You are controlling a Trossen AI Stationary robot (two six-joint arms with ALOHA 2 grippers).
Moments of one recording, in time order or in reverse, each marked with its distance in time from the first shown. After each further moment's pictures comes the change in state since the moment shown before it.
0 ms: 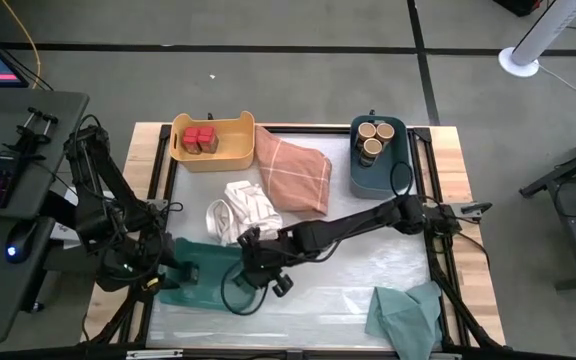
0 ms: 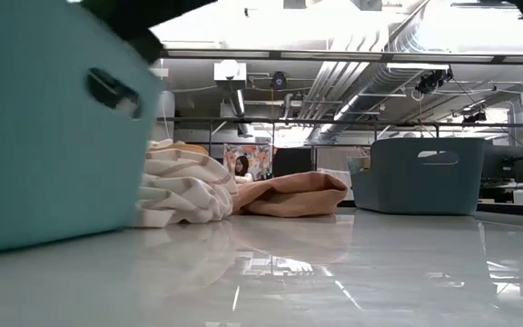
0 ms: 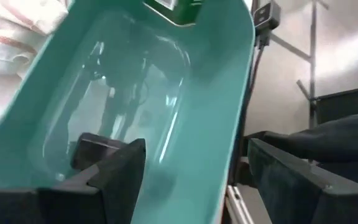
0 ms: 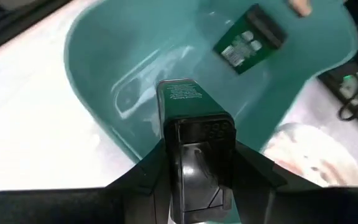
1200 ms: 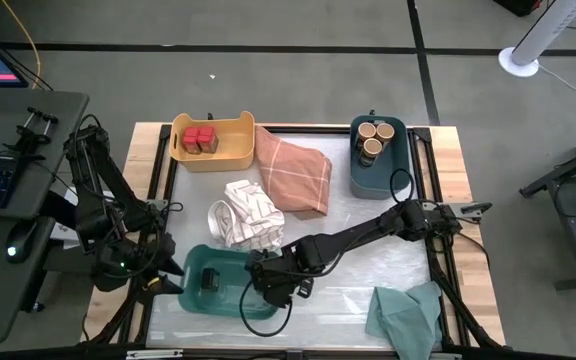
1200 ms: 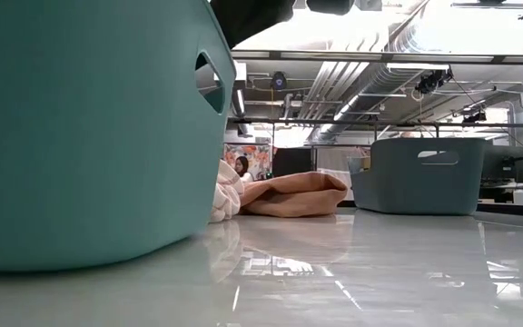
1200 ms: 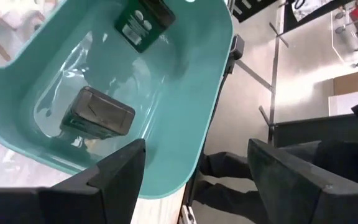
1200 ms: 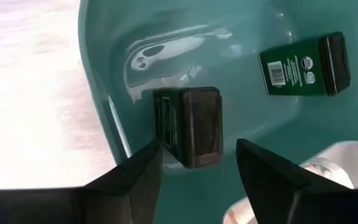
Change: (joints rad) left arm 0.000 -0.004 0.000 0.135 -0.051 -0.079; right arm 0.068 0.010 0.000 -0.193 0.006 -0.391
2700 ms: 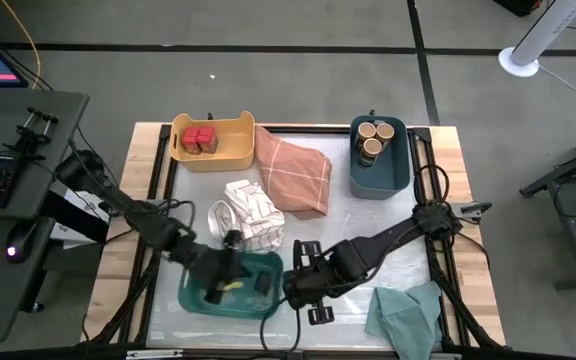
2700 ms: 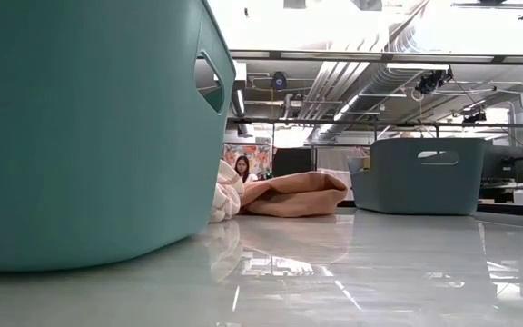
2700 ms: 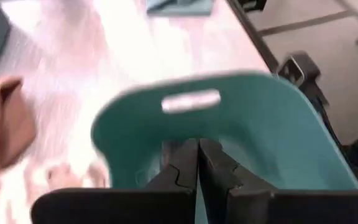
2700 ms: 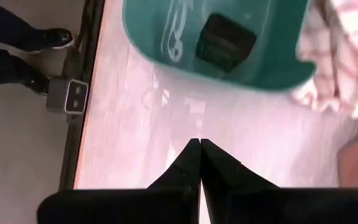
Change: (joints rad) left arm 0.529 0.384 0.032 0.481 0.180 1.241; right arm 0.122 -0.150 0.100 -0.372 0.049 1.192
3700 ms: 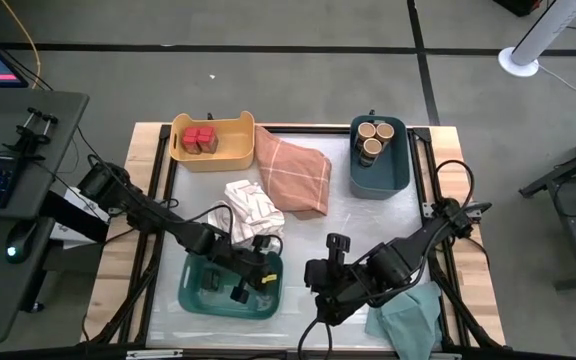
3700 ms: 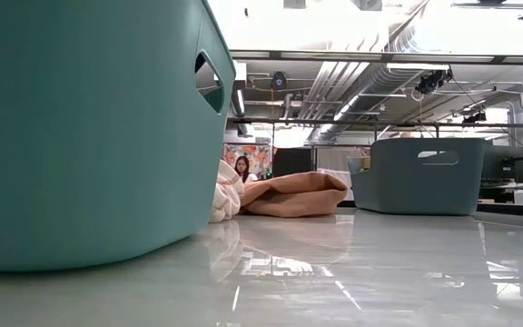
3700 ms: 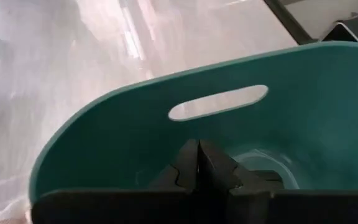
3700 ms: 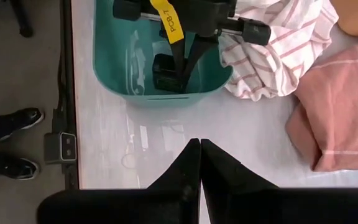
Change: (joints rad) left arm 0.153 0.288 -0.002 0.258 0.190 0.150; right arm 0.114 -0.126 -0.001 -0.059 0.318 0.336
